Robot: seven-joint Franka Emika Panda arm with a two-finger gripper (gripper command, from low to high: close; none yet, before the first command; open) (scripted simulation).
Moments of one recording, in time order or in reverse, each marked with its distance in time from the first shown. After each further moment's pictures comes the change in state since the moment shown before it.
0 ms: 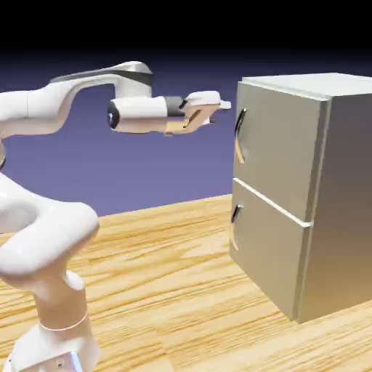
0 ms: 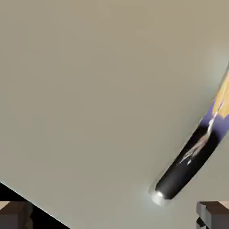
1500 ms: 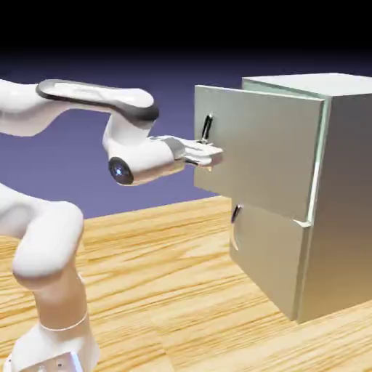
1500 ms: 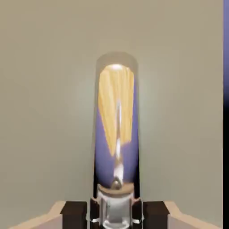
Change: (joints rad) arm 0.568 0.150 -0.563 -0.458 0.011 -0.524 -0.154
